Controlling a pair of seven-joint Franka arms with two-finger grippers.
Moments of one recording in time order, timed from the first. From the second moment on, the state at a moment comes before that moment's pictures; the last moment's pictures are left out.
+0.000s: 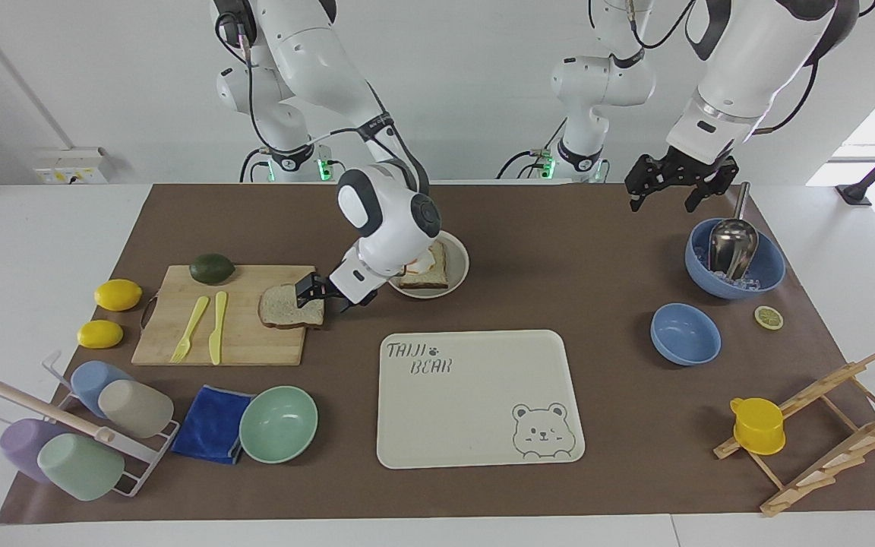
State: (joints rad) left arm -0.21 -0.04 0.01 -1.64 -0.02 1.58 -0.11; right arm 0.52 0.42 -0.07 -1.79 -0.58 1.83 0.60
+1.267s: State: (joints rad) left arm -0.21 -0.04 0.01 -1.64 -0.02 1.58 -0.11; right arm 0.52 0.39 -0.06 -1.92 -0.57 1.87 0.66
